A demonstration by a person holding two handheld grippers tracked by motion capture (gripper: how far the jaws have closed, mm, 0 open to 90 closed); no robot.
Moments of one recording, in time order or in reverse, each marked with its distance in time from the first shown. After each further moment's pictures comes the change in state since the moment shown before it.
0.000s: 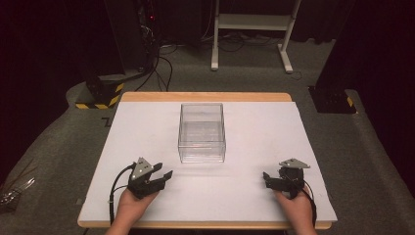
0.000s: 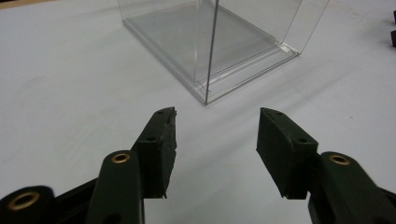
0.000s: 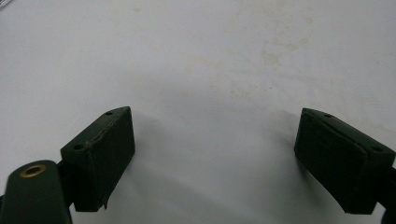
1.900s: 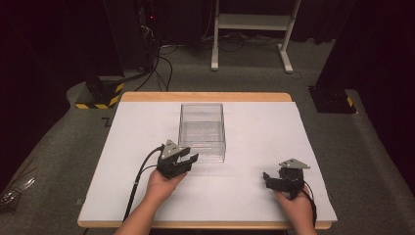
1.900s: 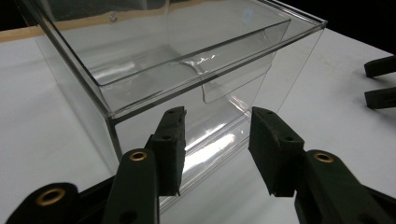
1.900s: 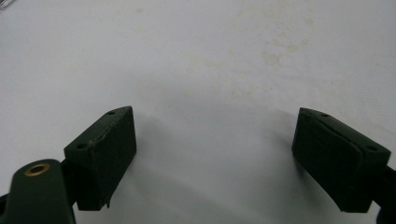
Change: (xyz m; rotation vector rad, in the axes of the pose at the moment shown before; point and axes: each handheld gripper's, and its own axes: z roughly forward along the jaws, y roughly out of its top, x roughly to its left) left arm -0.023 0.052 0.067 -0.062 -0.083 -0.016; right arm 0.001 -0.001 -0.001 -0.005 0.001 -0.004
